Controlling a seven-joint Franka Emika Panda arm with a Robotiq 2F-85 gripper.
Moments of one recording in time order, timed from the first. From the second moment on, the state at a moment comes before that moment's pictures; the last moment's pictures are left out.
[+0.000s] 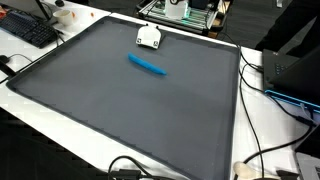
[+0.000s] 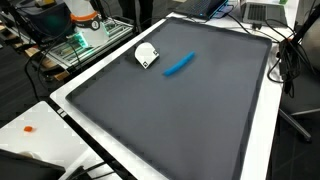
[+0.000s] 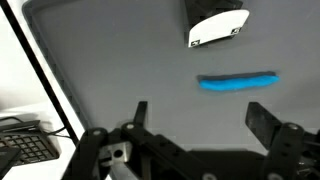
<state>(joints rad) -0.11 -0.52 -0.18 -2.52 0.02 2.13 -0.10</state>
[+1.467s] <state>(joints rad) -0.10 -0.42 0.01 -2.75 0.46 2.28 0.61</state>
